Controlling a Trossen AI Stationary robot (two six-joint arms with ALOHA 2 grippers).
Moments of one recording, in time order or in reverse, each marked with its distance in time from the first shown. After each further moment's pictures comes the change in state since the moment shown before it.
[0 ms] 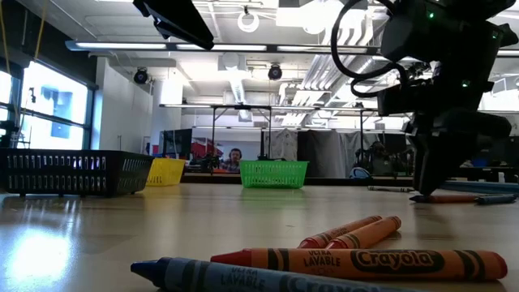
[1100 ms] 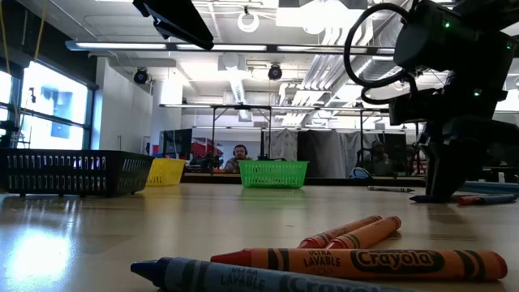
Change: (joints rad) left arm 0.000 0.000 0.000 -0.002 0.000 0.000; right arm 0.002 -0.005 -0.110 0.083 -0.034 0.101
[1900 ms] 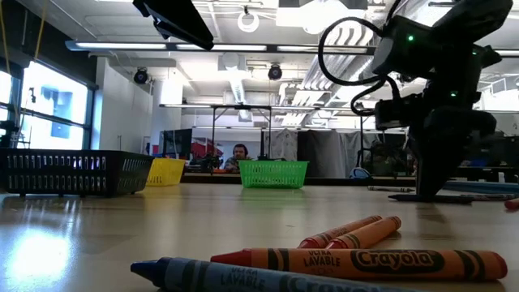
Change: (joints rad) left arm 0.000 0.000 0.000 0.001 0.000 0.000; right arm -0.157 0.005 0.021 0.074 -0.176 -0.147
